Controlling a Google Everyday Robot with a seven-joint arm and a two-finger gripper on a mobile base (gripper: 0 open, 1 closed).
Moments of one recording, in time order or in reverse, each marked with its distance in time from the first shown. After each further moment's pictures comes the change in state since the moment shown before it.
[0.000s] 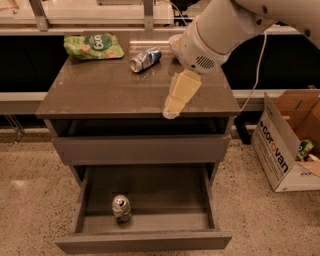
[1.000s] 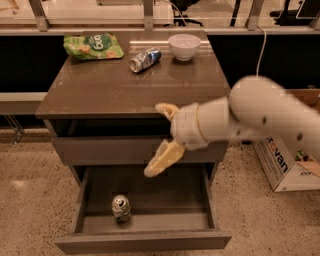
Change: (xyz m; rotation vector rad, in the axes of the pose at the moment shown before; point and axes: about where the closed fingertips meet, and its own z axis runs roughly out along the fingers) arm 0.019 0.097 0.109 -0.096 -0.438 0.091
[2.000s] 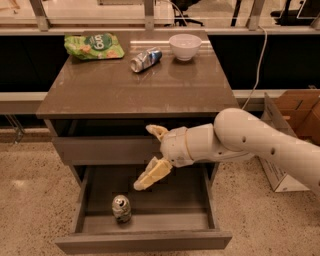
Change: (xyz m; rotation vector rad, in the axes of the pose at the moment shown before) arm 0.035 0.024 0.060 -0.076 -0.128 0.112
